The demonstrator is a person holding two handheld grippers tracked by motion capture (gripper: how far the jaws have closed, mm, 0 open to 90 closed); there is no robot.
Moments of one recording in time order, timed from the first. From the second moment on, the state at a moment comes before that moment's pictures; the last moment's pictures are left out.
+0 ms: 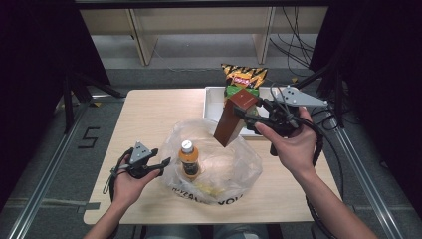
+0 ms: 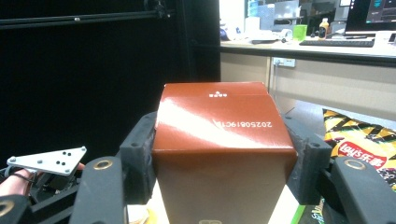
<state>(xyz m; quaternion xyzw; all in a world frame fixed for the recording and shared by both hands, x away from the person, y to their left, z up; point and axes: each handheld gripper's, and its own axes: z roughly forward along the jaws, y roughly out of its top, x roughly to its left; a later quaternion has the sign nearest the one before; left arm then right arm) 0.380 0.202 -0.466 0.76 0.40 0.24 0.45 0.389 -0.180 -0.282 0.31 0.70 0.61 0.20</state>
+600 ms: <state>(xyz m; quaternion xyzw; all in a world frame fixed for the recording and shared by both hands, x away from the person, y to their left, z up) 0.380 0.201 -0.466 0.76 0.40 0.24 0.45 0.392 -0.186 -0.280 0.32 0.69 0.62 0.21</state>
